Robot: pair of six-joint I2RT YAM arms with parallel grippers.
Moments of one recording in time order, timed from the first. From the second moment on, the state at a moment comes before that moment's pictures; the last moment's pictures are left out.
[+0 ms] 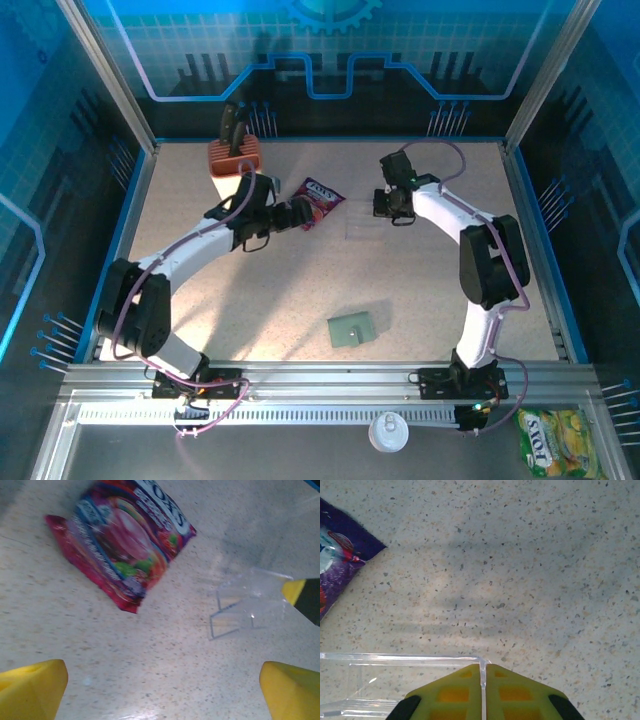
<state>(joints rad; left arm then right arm) -0.38 1.56 1.06 -0.29 0.20 -0.69 0.33 1.90 1.43 -0.59 0.06 0.38</state>
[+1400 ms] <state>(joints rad) -0.47 1.61 1.11 -0.26 0.18 -0.74 0.33 1.96 1.50 -0.60 0.13 0.37</state>
